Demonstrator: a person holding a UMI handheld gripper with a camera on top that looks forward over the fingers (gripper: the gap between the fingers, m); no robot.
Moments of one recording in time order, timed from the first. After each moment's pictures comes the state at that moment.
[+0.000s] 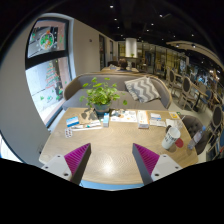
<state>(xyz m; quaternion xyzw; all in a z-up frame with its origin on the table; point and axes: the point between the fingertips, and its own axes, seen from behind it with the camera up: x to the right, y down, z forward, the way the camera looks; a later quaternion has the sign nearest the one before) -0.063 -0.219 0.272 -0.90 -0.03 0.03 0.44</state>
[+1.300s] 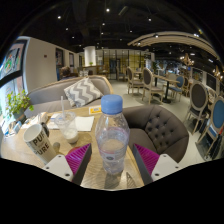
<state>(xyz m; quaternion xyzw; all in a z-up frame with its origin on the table) 0.543 -0.104 0.071 -0.86 0.12 -0.05 0.50</state>
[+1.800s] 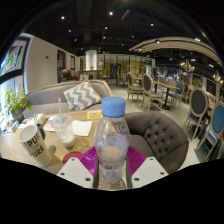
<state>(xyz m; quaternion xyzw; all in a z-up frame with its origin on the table) 0.553 -0.084 0.073 -0.84 0.11 -0.07 0.52</state>
